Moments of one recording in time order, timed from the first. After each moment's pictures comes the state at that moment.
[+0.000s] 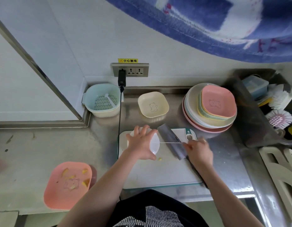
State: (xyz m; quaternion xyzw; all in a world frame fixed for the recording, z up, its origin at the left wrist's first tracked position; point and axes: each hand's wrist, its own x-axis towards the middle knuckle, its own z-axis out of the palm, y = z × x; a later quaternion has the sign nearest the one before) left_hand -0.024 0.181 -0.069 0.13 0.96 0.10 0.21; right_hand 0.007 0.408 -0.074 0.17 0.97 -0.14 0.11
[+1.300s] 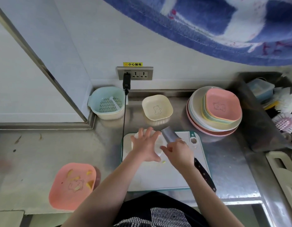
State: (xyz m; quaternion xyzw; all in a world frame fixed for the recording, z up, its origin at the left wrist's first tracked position) left_hand -0.024 0.184 -0.067 0.12 0.97 0.10 0.21; right_hand 0.005 0.333 -0.048 0.06 0.97 -0.16 0.17
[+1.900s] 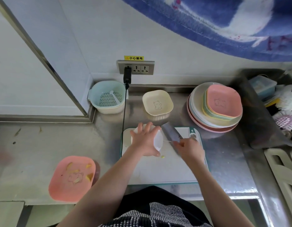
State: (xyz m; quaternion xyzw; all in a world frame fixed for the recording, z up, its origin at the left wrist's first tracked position) left_hand -0.023 0.184 -0.068 0.11 0.97 0.10 0.20; right_hand 0.003 0.365 -0.063 0.16 0.96 -0.16 0.17
